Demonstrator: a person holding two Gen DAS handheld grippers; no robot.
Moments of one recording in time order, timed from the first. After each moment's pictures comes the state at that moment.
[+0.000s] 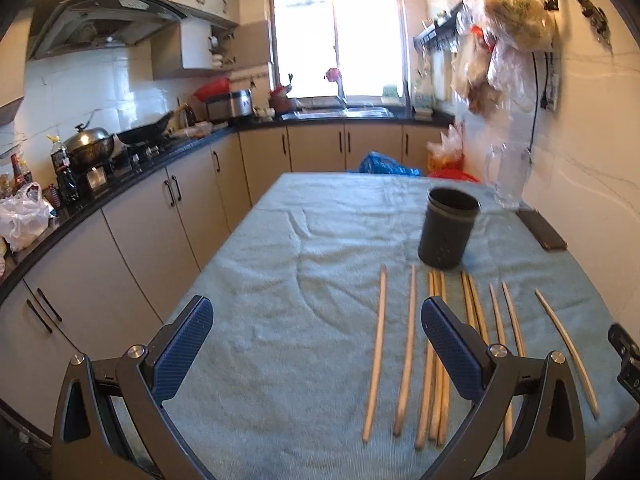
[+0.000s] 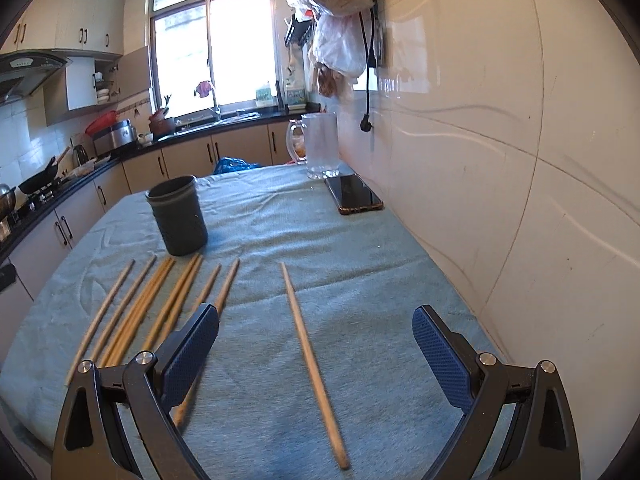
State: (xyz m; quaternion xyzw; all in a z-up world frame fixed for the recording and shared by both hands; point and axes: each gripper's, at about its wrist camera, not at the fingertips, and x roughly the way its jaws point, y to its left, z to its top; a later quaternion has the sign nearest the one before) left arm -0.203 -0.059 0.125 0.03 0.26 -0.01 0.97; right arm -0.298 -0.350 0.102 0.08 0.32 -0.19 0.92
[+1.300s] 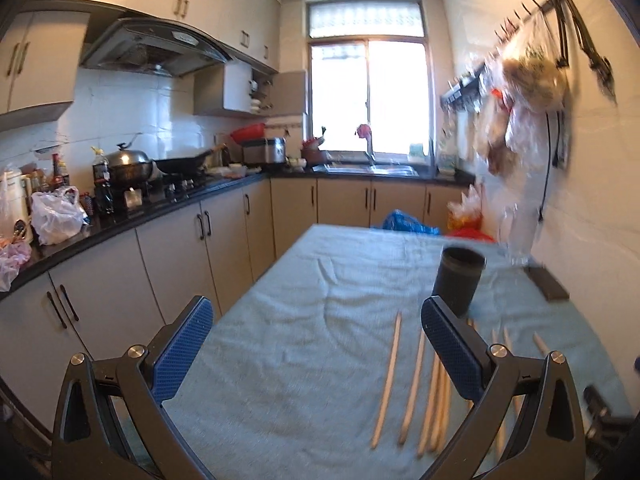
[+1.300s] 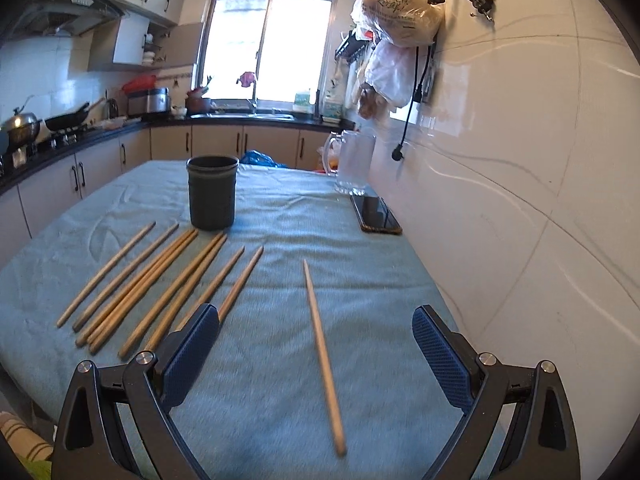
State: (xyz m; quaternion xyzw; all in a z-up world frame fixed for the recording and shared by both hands) left arm -0.259 -0.032 0.137 0.01 0.17 0.02 0.98; right arm -0.317 -0.291 0.105 -0.03 0.32 -0.16 0.93
